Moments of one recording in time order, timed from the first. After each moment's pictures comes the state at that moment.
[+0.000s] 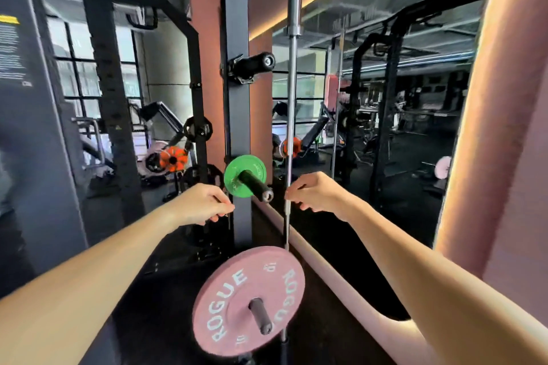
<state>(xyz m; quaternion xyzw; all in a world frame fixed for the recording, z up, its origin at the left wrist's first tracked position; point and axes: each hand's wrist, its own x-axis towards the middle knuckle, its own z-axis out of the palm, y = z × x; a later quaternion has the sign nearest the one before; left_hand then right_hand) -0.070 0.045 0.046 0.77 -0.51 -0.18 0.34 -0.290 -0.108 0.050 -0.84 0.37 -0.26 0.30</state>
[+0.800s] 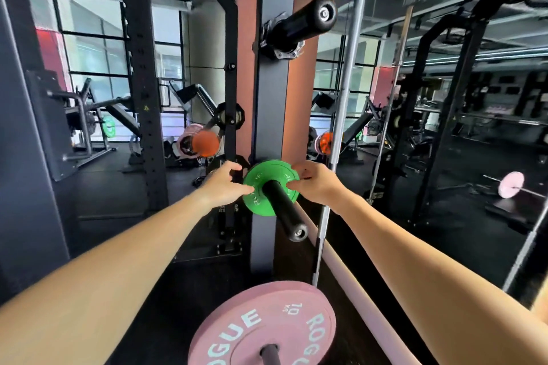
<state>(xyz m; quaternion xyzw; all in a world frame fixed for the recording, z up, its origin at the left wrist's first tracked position) 0.062 -0.150 0.020 0.80 -0.41 -0.14 0.43 -0.105 -0.300 0.031 -0.87 0.34 -0.25 0.25</state>
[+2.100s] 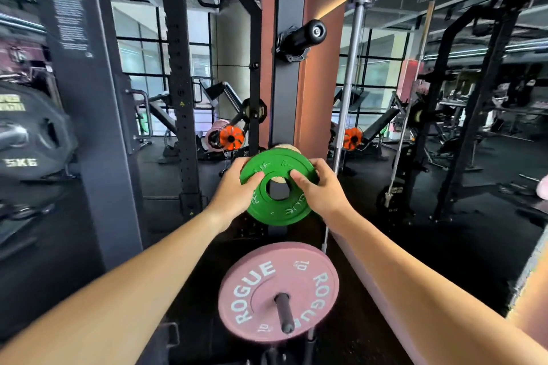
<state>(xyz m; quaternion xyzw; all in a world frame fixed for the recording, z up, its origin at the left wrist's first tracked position) -0.081 -0.016 0.006 0.66 -0.40 -0.08 0.63 -0.208 -0.155 0.003 -0.74 0.20 -0.40 0.50</state>
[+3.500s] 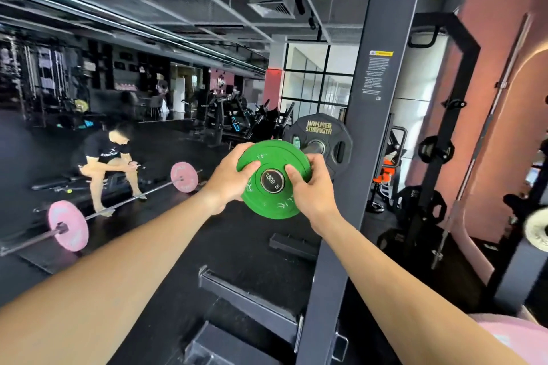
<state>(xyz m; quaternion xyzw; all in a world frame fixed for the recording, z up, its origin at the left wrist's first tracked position) 0.117 0.541 0.049 0.74 -0.22 0.07 0.63 0.071 0.373 0.038 -0.76 -0.01 -0.32 0.57</state>
